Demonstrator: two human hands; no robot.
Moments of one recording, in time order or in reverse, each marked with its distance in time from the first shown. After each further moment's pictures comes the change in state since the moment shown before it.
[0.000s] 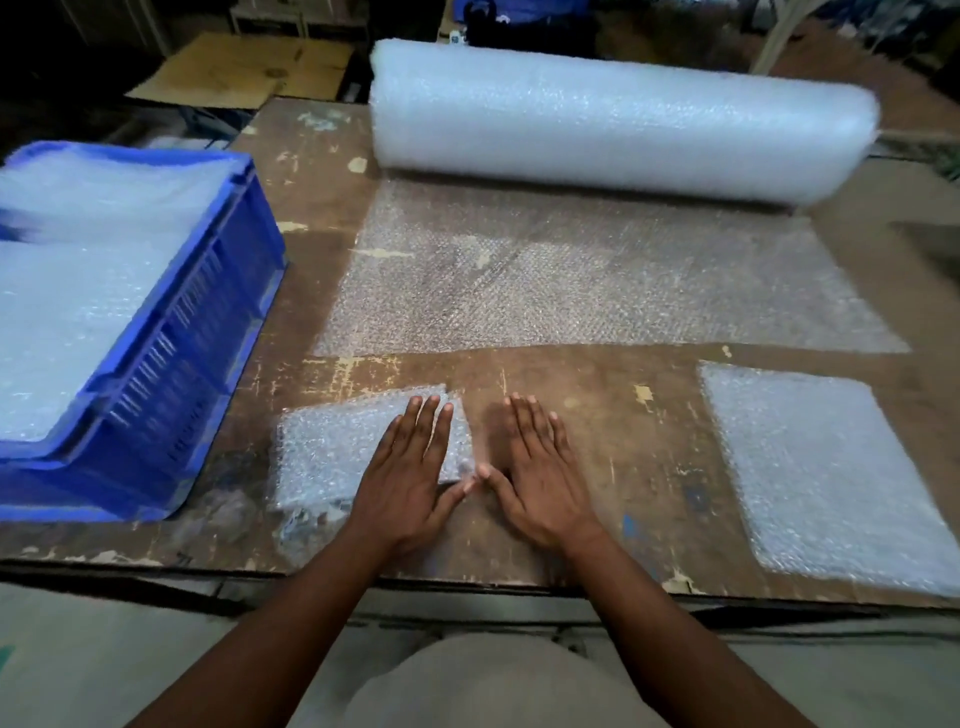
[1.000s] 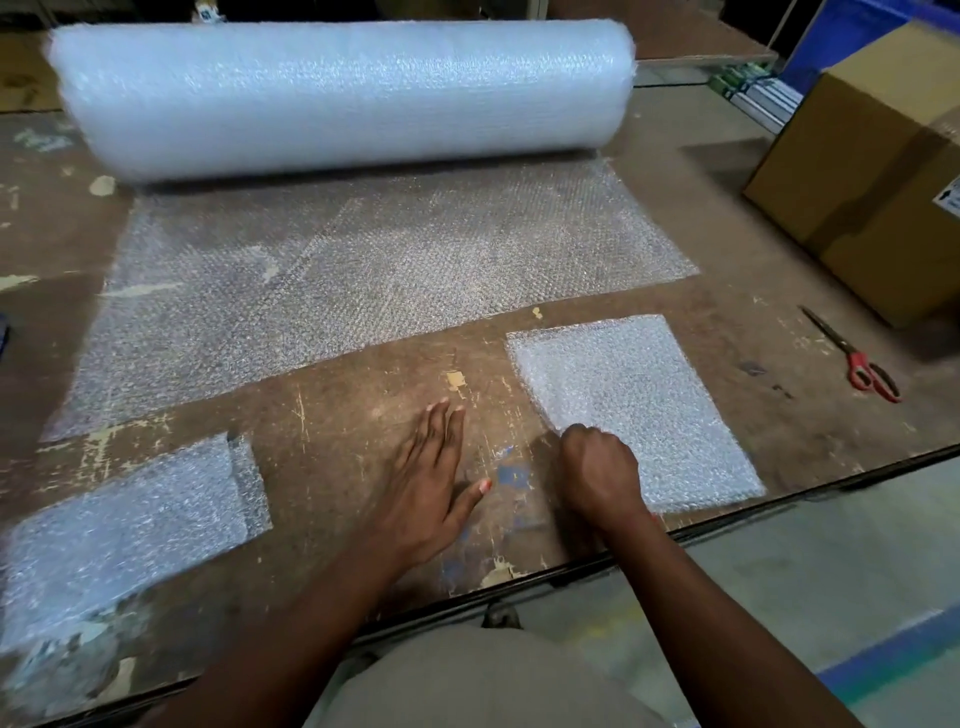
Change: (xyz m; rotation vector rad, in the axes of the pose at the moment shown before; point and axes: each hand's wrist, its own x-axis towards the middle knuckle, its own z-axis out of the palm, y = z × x) left_hand 0.113 0.221 0.040 -0.308 -0.186 0.200; right_hand -0.114 0.224 -0.093 -0.185 -0.138 0.658
